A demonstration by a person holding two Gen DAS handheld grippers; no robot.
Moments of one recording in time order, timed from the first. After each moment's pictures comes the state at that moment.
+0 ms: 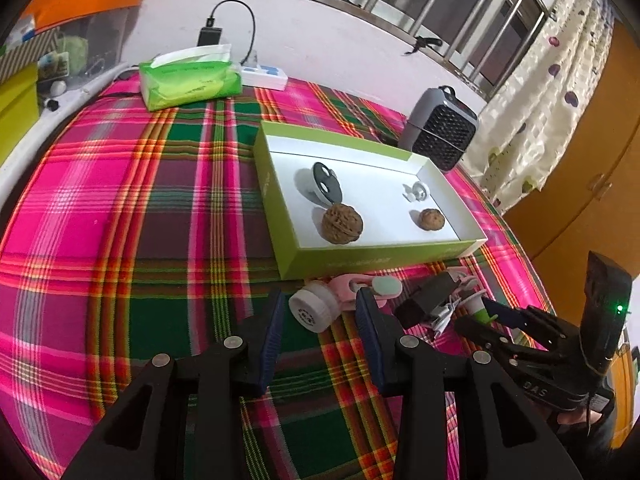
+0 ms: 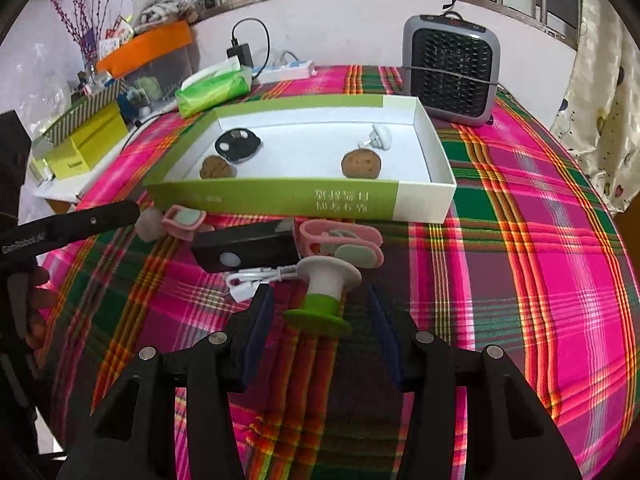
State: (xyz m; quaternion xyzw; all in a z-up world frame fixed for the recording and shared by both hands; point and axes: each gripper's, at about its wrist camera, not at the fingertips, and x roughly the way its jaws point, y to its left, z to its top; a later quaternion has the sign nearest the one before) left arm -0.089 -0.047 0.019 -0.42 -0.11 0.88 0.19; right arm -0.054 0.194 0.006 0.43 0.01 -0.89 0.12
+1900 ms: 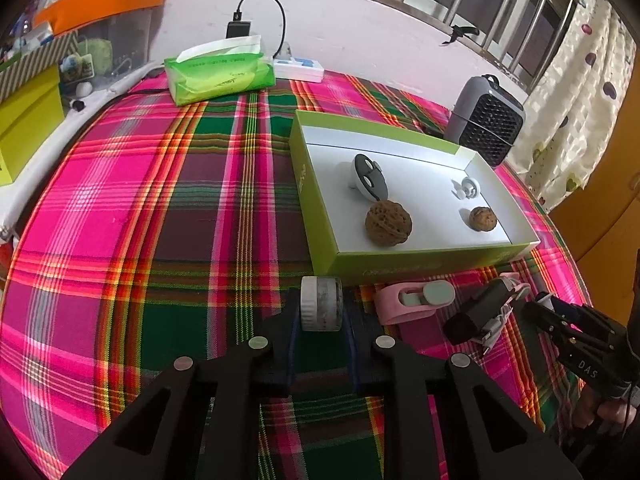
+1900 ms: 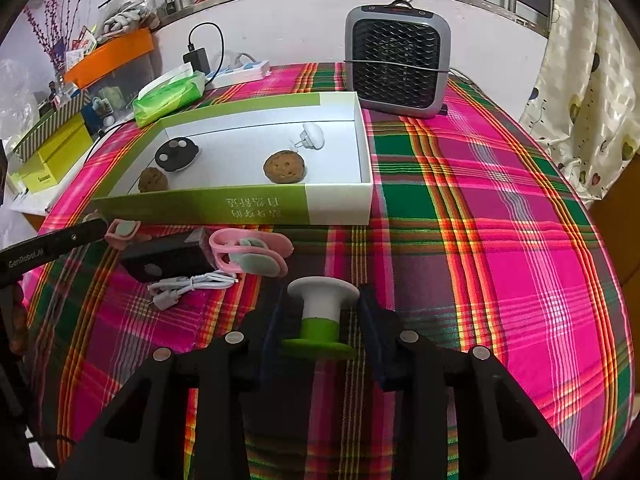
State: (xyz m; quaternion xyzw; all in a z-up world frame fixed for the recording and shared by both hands) left arm -0.102 -0.039 0.005 -0.43 -0.08 0.89 0.12; right arm -0.065 0.234 0.007 0.43 0.01 -0.90 0.08
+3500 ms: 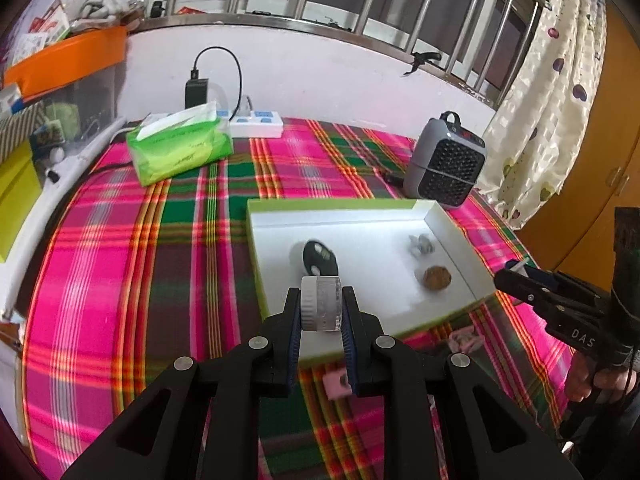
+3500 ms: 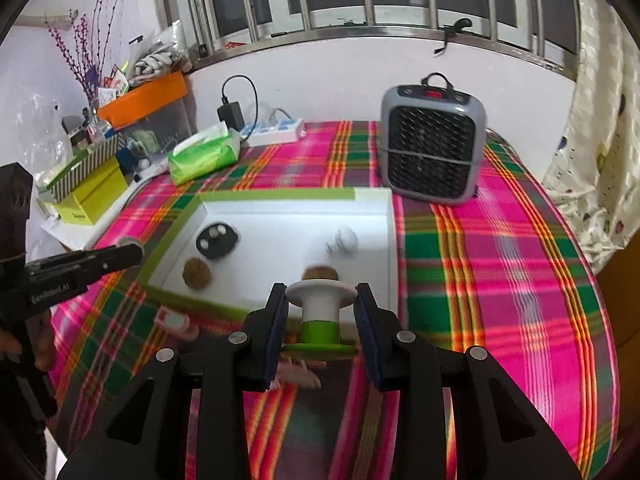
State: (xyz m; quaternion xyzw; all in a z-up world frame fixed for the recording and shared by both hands) left arm -0.127 -0.021 0.062 -0.38 -0.06 0.91 0.16; right arm -0.110 0.225 0.065 0.37 -0.01 -0.92 0.15
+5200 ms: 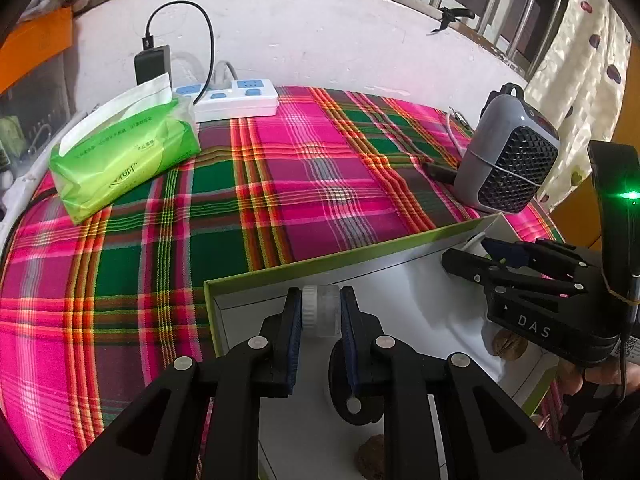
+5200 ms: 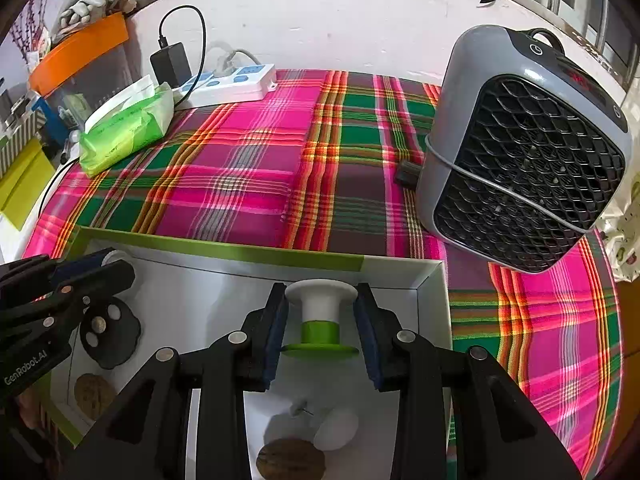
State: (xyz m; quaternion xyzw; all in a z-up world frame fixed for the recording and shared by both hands) left arm -0.246 0.007 0.018 -0.44 -0.03 0.88 0.16; right arm -0.259 0.193 0.014 0.47 0.05 -0.88 0.10
